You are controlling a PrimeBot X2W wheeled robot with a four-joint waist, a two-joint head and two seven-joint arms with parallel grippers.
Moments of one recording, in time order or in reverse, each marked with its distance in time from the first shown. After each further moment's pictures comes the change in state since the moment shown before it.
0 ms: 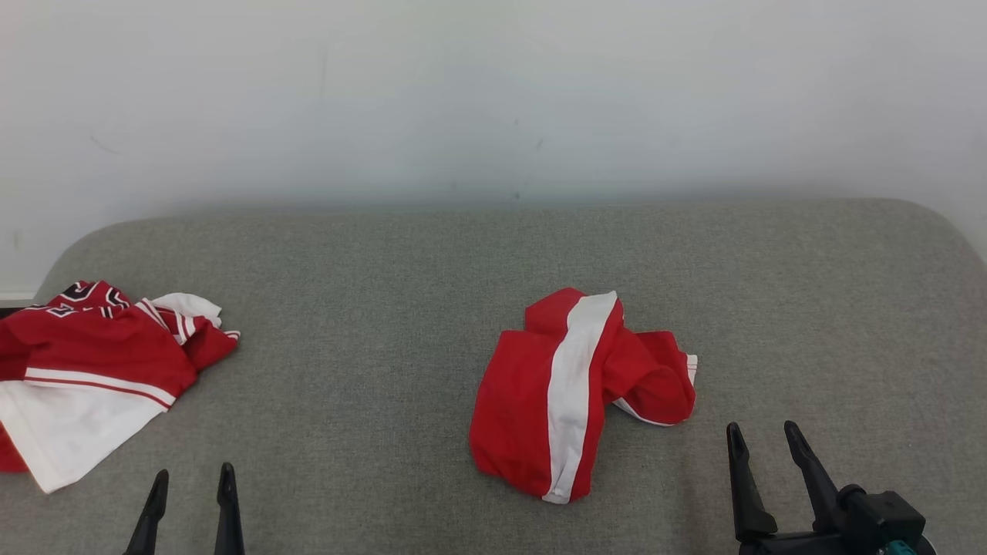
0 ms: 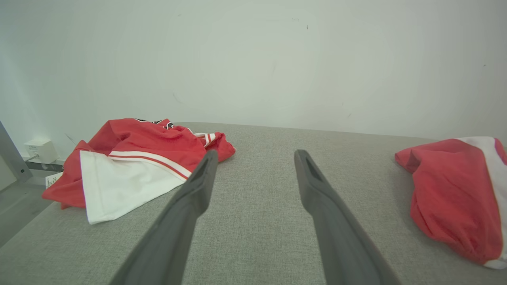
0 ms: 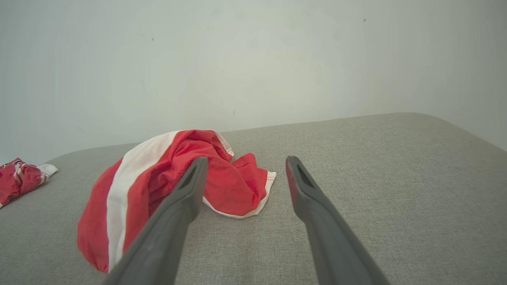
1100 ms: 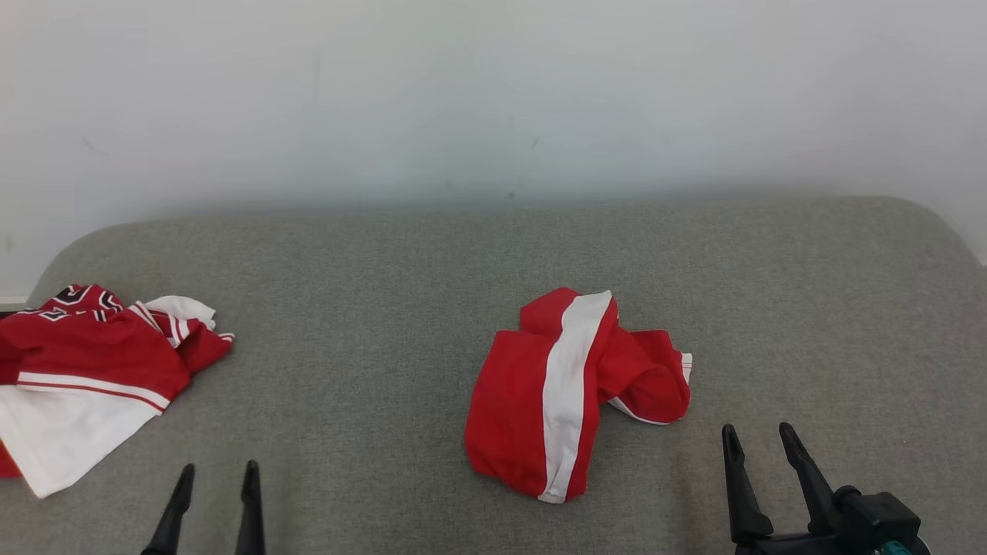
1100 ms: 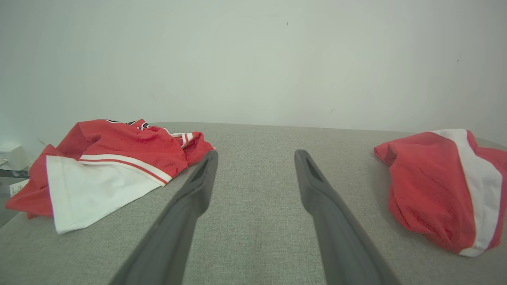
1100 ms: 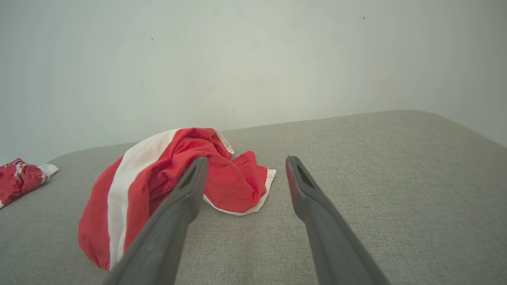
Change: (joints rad) left arm -0.010 0.005 -0.033 0.013 -0.002 -0.035 0.000; right arm -0.001 0.000 0.010 0.007 0.006 0.000 -0.002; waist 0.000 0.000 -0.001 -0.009
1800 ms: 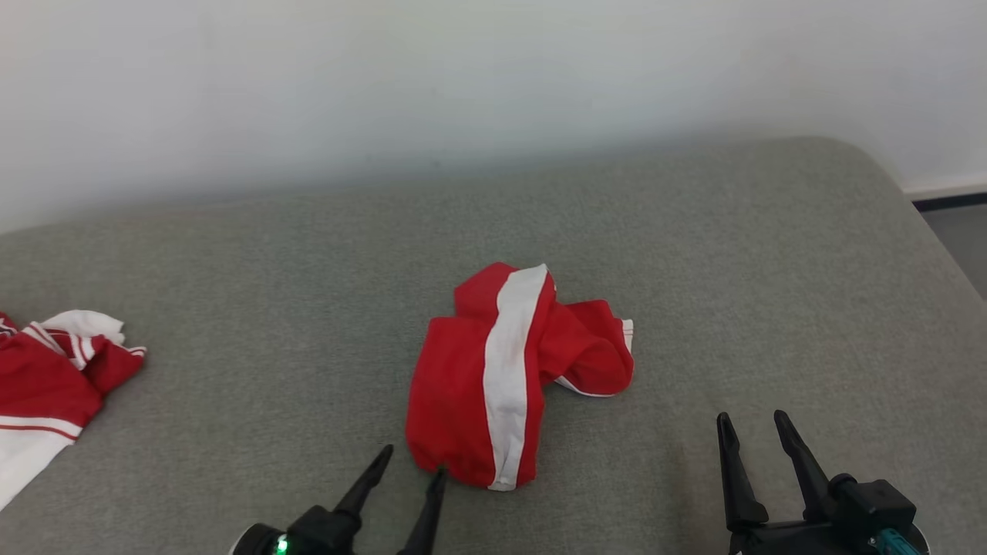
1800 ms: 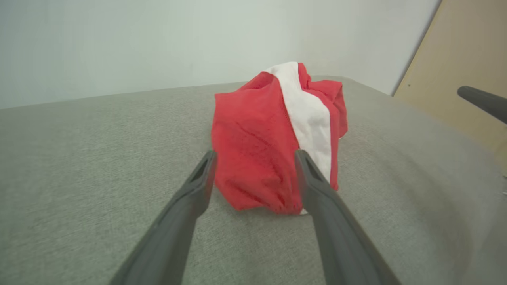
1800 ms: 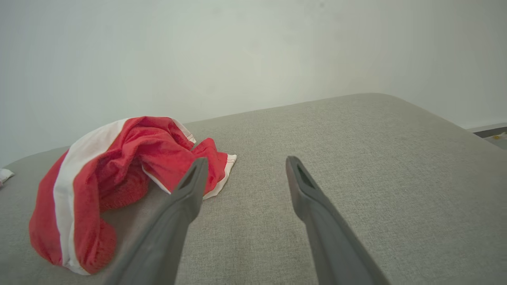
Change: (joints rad) left arm -0.179 0.014 -0.412 0.172 -0.065 -0.006 0.000; right arm -0.023 0.000 0.011 0.004 0.003 0.000 0.004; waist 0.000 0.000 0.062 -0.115
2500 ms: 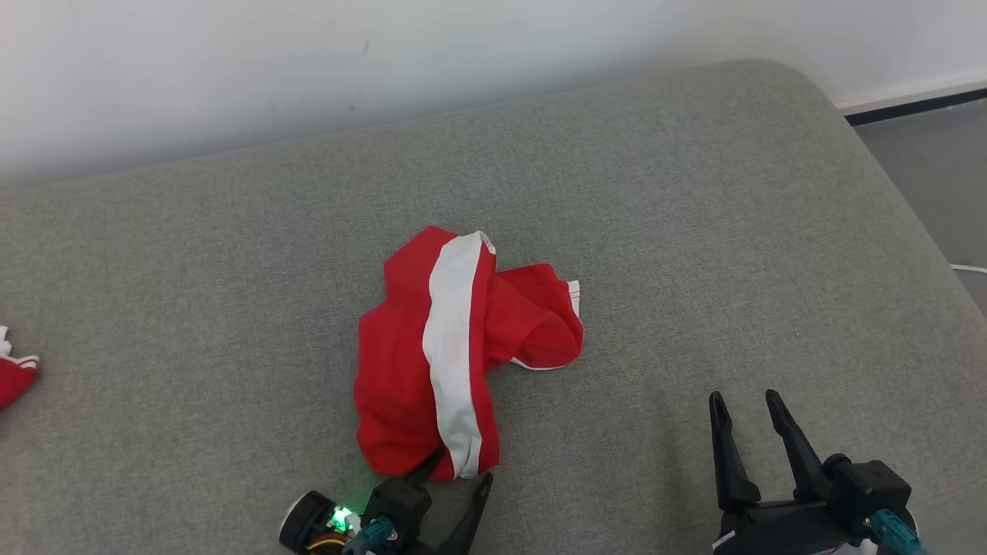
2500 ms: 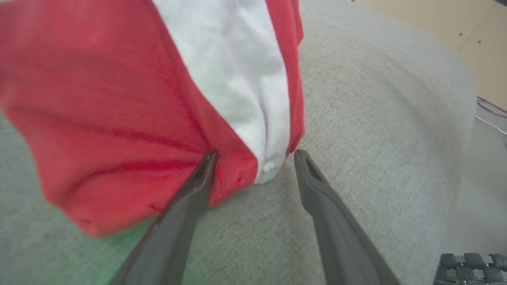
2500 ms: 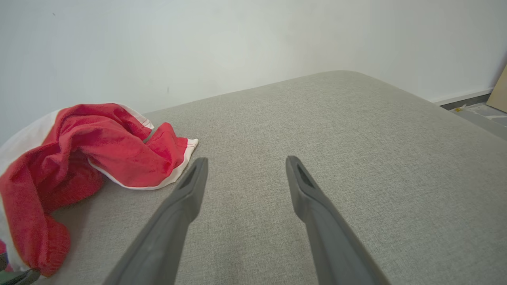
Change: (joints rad) left arm -0.226 -0.025 -0.233 0.319 0.002 0.000 0.005; right arm -0.053 0.000 0.016 0.025 0.034 0.000 -0.014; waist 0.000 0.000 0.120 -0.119
